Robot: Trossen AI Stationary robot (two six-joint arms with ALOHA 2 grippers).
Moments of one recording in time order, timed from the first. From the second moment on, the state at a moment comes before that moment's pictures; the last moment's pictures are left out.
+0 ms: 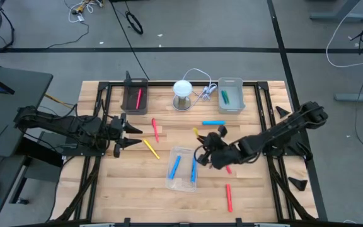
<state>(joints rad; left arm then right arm) -0.22 0.54 0.45 -0.07 -0.20 -0.25 0.41 1.52 0.96 -0.23 0.86 0.58</state>
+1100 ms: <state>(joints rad) -0.20 0.85 0.45 0.44 -0.28 -0.02 0.13 1.54 1.02 0.47 0.22 0.04</state>
